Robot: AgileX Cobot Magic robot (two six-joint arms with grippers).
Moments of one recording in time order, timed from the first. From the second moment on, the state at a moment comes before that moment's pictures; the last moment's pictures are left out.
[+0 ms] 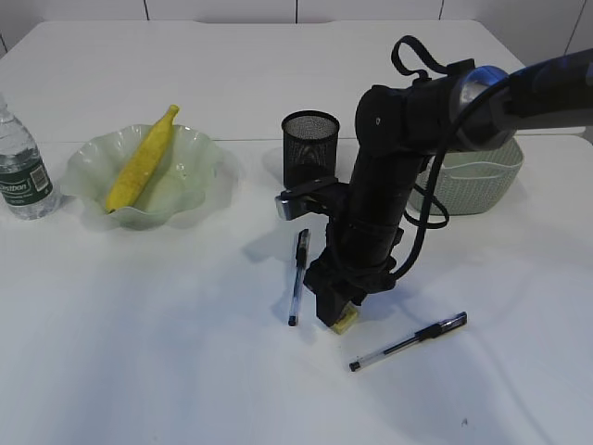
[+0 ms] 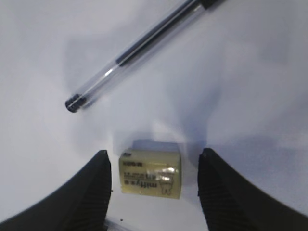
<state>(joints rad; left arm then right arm) 0.43 1.03 -1.42 -1.39 0.91 1.23 0.44 2.20 -1.59 0.28 1.06 -0.45</state>
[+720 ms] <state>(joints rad) 0.43 1.02 -1.42 -1.39 0.91 1.23 0.44 2.20 -1.59 0.28 1.06 -0.43</state>
